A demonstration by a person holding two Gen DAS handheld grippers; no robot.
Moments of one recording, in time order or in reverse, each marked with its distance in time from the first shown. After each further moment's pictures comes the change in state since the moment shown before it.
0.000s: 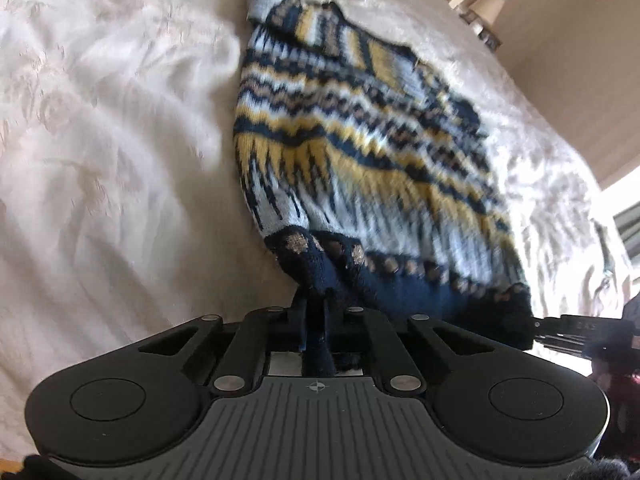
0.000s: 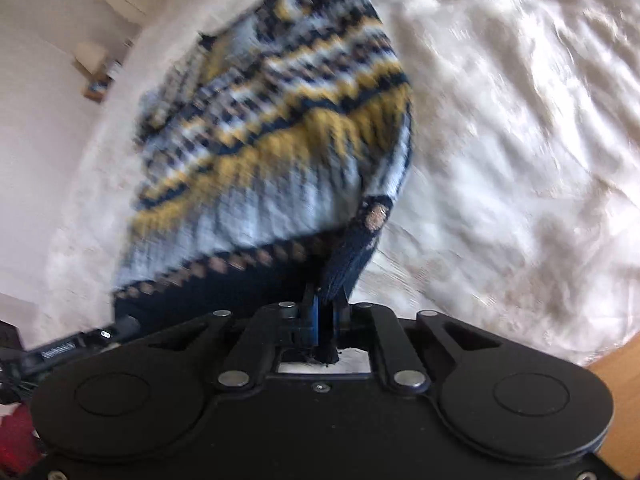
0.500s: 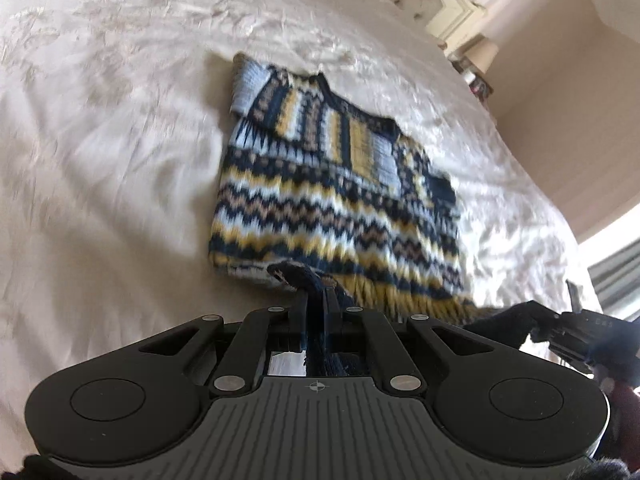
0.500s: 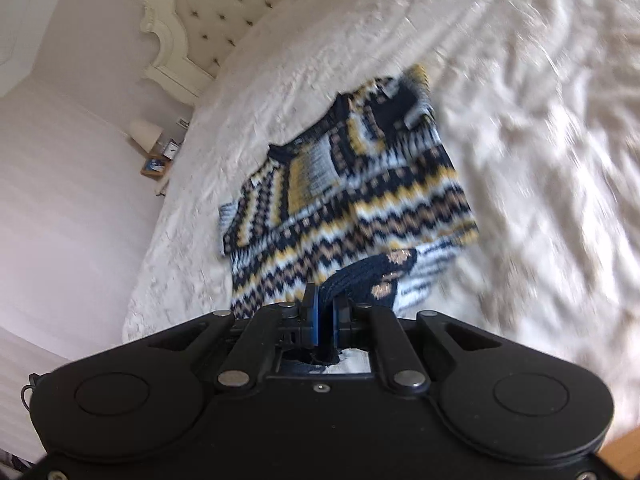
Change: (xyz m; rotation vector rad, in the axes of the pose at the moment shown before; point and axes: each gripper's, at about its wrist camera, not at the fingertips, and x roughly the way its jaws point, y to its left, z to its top) left arm -0.030 -0.020 0.070 -0.050 -0.110 -0.033; right arm -0.051 0.030 0.078 0.044 -0.195 0.166
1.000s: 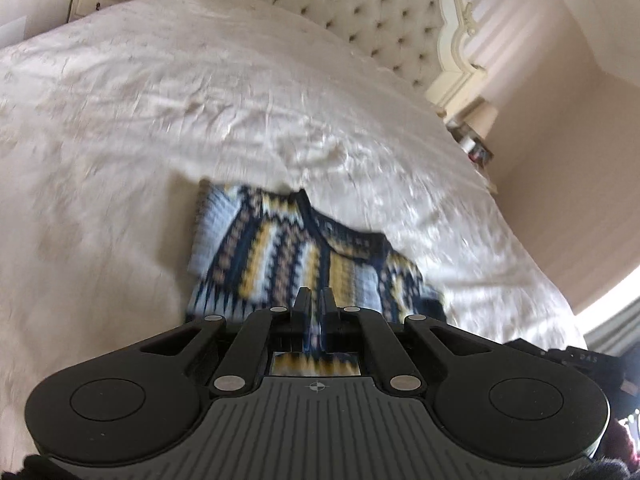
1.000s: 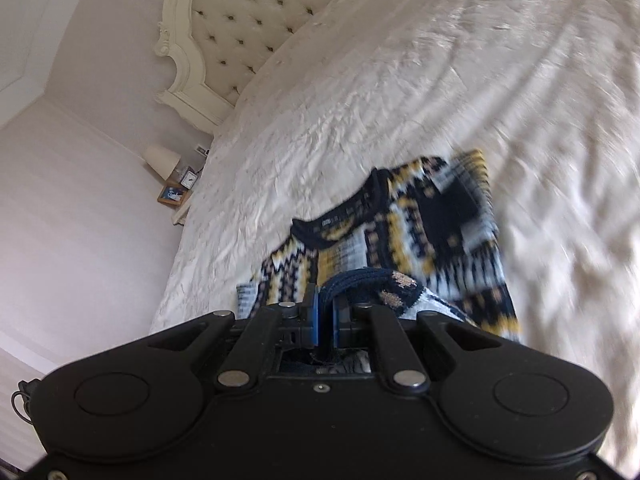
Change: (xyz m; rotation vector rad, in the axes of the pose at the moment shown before) left arm 0.034 -0.030 0.120 -0.008 -0.183 0.011; right arm 0.060 0.014 0.118 -0.023 -0.047 0.066
